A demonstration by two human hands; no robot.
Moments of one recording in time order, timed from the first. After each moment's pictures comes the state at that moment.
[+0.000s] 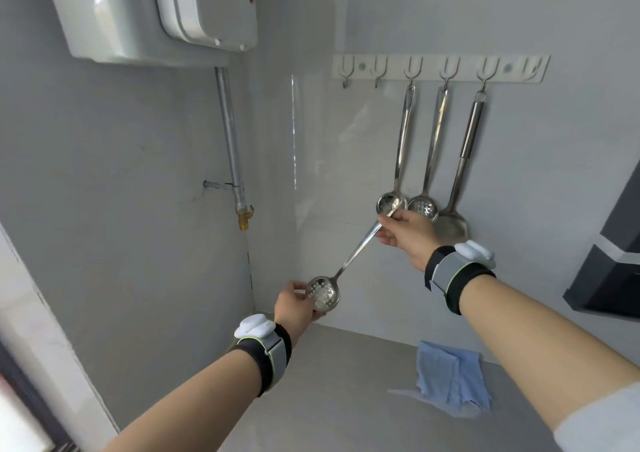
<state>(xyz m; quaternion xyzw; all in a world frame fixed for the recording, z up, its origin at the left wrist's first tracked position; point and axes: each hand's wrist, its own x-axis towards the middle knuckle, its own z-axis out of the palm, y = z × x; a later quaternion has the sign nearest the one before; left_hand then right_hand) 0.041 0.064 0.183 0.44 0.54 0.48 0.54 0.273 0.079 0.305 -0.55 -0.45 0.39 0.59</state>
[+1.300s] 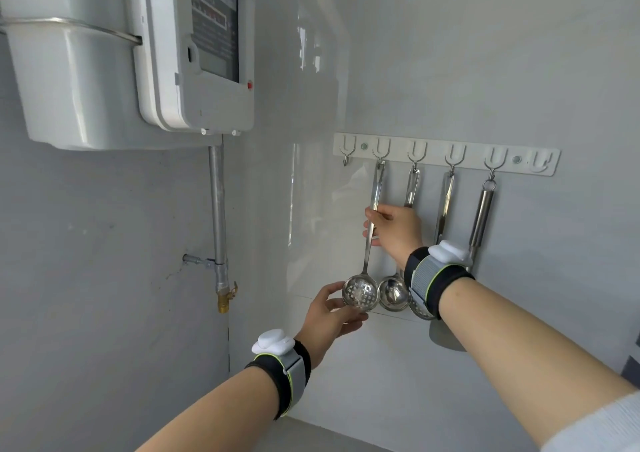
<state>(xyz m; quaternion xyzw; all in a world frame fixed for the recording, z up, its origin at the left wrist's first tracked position) 0.114 0.166 0.282 0.49 0.29 0.49 0.66 0.259 0.181 0.437 -0.51 -0.52 0.25 0.64</state>
